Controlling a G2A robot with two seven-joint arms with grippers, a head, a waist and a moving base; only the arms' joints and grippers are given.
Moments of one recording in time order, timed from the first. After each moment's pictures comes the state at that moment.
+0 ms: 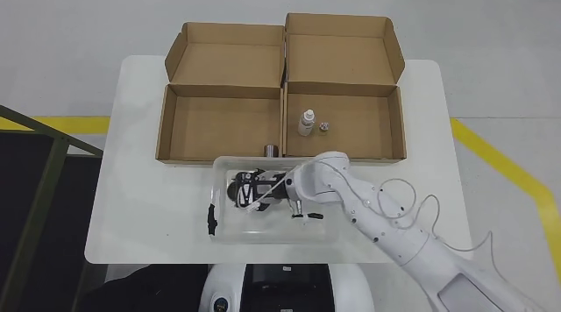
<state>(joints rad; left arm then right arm) -0.39 -0.34 -0.21 -1.15 3.07 0.45 0.08 -0.81 -1.34 0.66 -1.39 -1.26 -0.84 0.34</state>
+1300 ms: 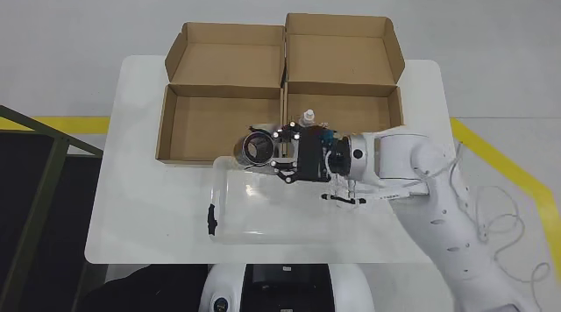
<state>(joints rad) -0.39 -0.34 -0.21 -1.15 3.07 0.45 0.08 -0.93 -1.23 1.09 -1.88 -0.93 -0.90 0.36</state>
